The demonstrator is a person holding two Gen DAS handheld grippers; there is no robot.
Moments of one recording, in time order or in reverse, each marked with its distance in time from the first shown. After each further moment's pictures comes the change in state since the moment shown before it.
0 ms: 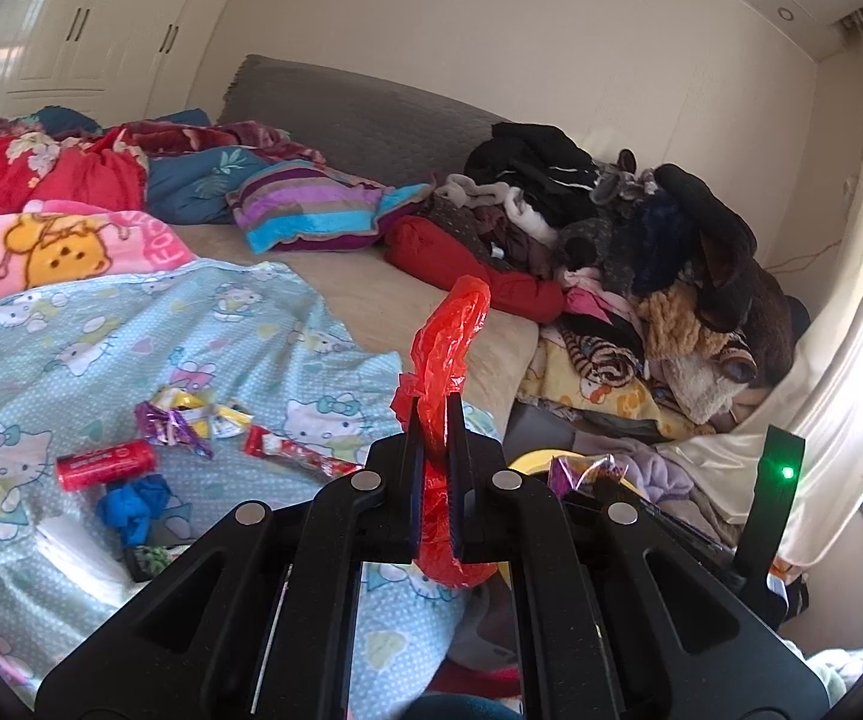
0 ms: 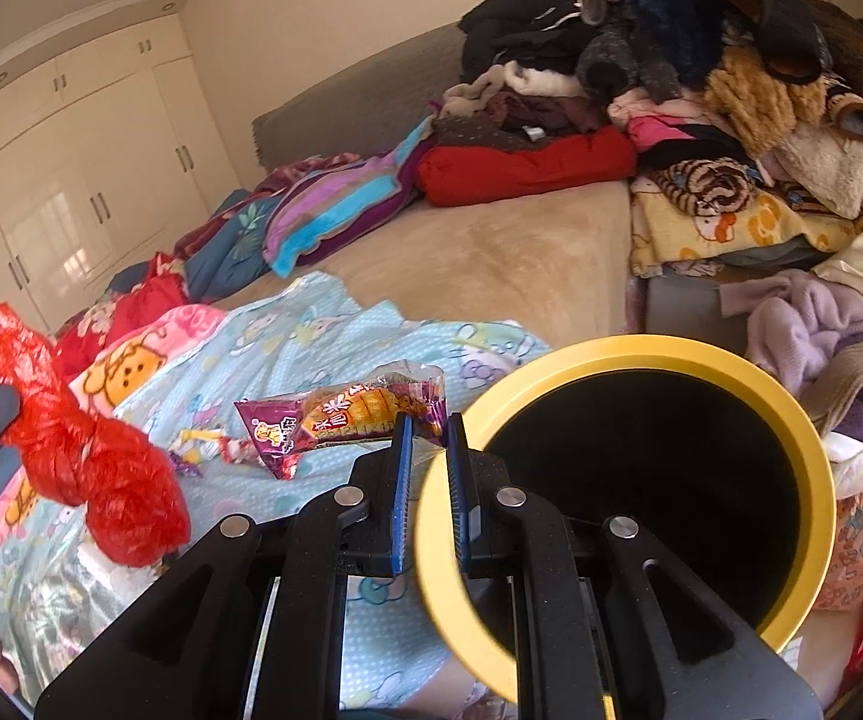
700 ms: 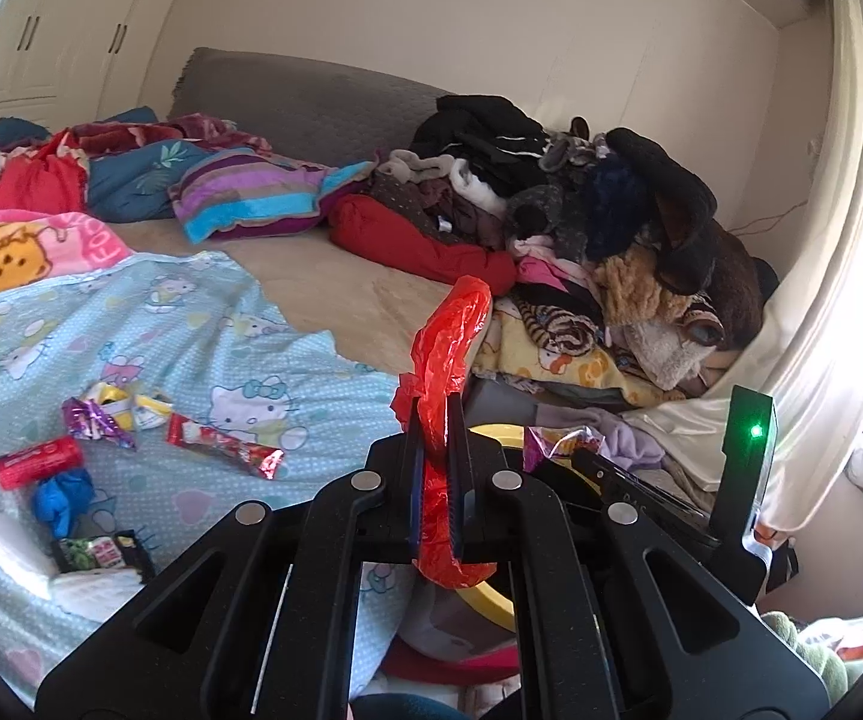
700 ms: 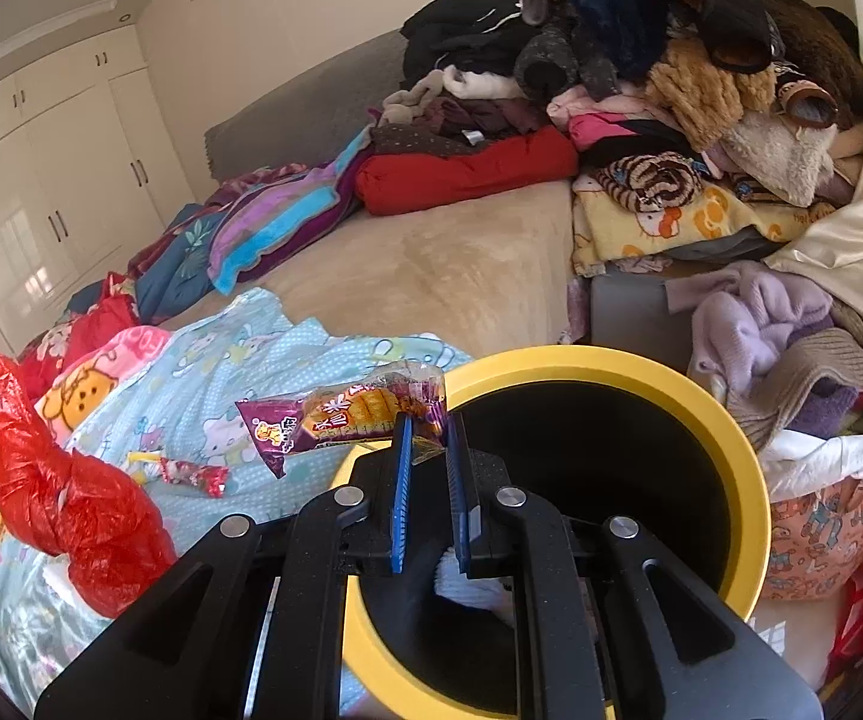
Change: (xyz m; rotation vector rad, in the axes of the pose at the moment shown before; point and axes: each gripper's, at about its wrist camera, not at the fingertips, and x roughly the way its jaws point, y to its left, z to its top) left arm 0.024 -0.043 -0.014 0.066 0.048 -0.087; right arm -0.004 -0.047 0.008 0.041 -0.009 -0.104
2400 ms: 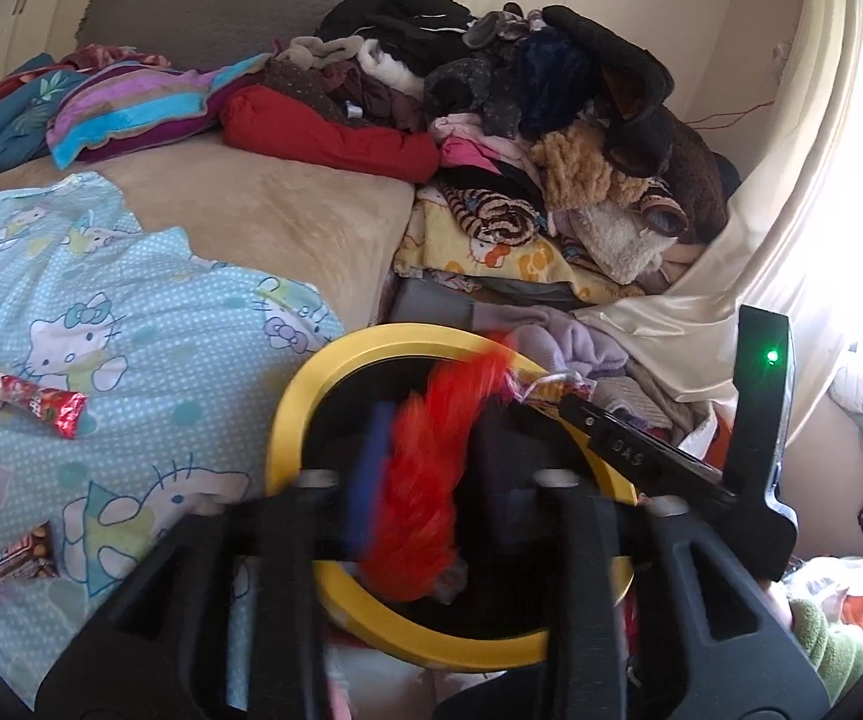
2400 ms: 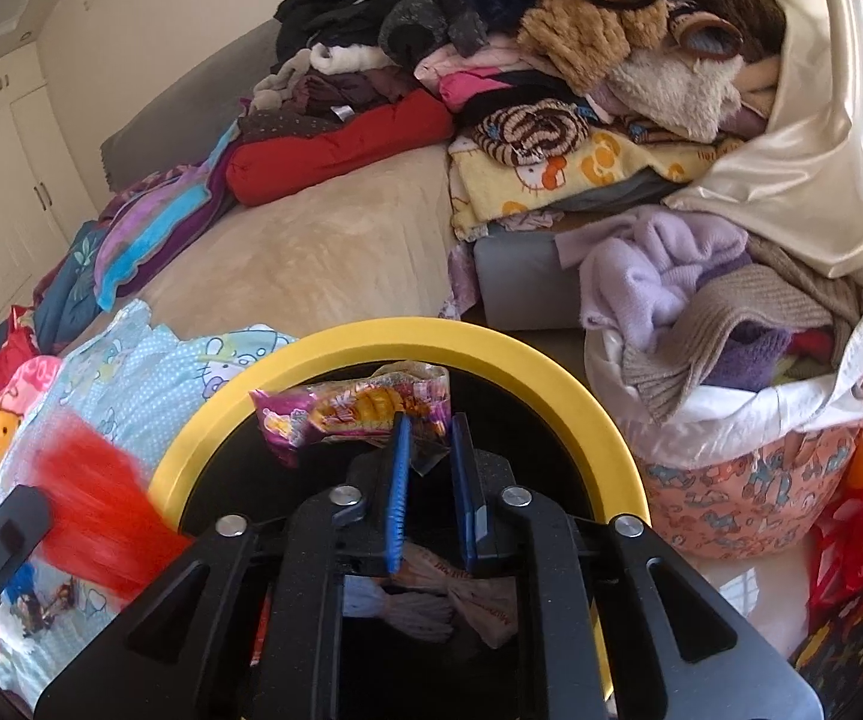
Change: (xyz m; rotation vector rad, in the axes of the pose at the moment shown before) left arm 0.127 -0.055 -0.049 0.070 0.233 -0.148; right arm 0.033 -0.092 -0.011 0.135 0.055 -0.199
